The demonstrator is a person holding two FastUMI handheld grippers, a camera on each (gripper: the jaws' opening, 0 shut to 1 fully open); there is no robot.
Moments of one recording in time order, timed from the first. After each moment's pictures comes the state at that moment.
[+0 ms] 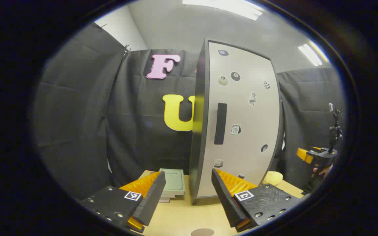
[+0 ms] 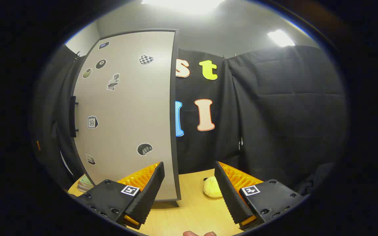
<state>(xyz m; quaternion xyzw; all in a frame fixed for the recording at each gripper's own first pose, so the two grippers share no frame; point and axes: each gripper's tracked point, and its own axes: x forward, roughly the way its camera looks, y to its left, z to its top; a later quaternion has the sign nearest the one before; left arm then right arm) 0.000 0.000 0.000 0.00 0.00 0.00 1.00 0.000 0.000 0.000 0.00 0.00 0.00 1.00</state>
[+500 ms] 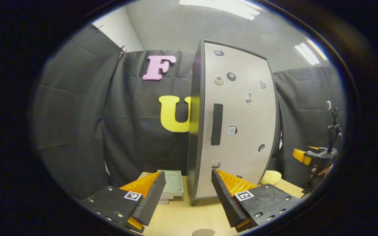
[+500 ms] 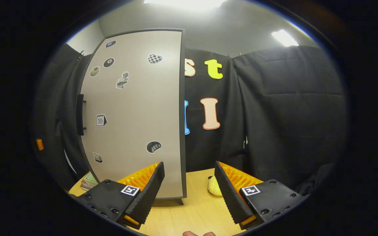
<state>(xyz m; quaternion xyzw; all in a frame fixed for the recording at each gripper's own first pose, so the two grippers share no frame) 0.006 -0.003 0.001 0.02 0.00 -0.01 1.00 -0.007 0.012 -0.005 0.00 0.01 0.02 1.00</state>
